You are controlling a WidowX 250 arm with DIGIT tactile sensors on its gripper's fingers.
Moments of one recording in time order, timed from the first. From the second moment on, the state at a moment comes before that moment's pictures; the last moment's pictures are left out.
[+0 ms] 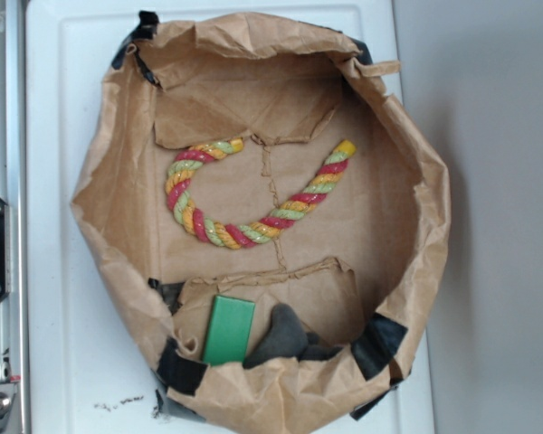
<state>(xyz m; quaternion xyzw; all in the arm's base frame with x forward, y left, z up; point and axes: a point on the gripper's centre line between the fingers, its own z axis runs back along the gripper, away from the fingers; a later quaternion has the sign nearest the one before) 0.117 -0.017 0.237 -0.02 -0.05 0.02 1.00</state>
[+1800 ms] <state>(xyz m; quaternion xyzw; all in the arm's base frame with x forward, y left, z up) 0.272 0.007 0.155 -0.06 -0.04 0.07 1.00</state>
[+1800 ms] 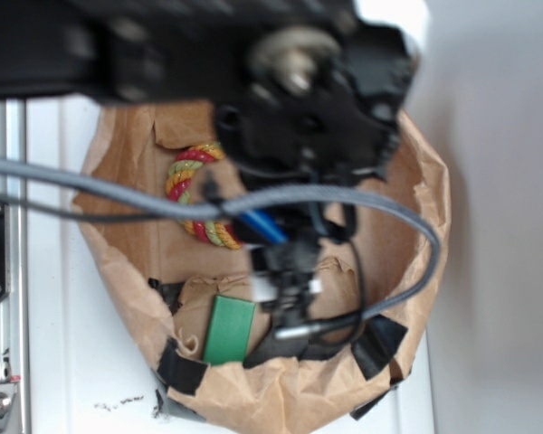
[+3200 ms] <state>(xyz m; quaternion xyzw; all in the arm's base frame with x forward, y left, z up) 0.268 0.019 0.020 -0.01 -0.04 0.13 0.99</state>
